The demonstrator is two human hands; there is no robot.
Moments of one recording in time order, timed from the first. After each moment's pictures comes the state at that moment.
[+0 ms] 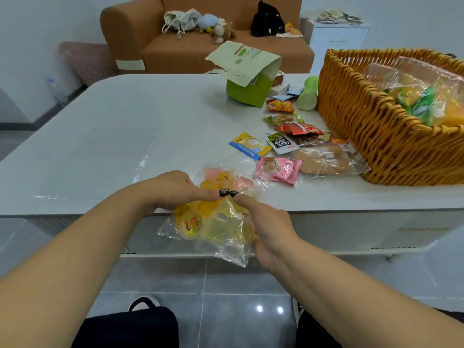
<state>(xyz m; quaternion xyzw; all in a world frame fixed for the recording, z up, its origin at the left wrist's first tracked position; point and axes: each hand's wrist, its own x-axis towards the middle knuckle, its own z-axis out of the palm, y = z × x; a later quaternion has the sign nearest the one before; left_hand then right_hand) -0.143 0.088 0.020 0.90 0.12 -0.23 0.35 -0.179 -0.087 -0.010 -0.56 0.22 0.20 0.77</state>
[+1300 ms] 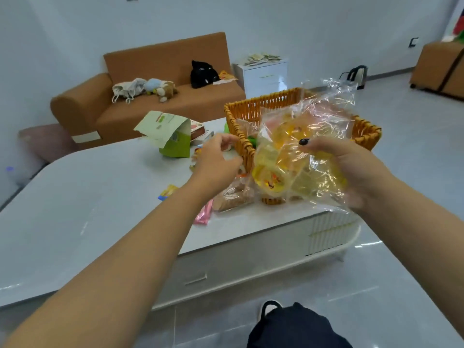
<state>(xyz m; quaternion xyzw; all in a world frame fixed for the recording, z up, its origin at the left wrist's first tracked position) -0.101 -0.180 0.122 0.86 -0.08 0.10 0.49 -0.174 -0.379 0.141 -0.62 0.10 -0.02 0.77</state>
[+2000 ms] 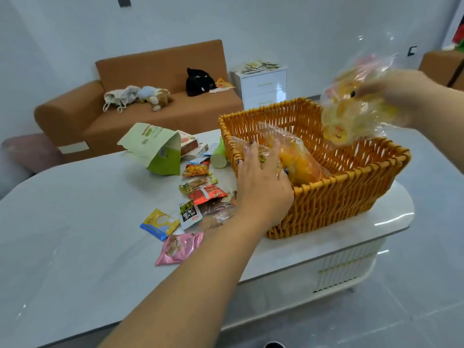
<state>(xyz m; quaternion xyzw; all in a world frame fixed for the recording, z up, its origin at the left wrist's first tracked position) -0.043 -0.261 0.082 0.93 -0.16 0.11 0.30 -0.016 -0.476 0.197 -0.78 0.16 -0.13 0.59</state>
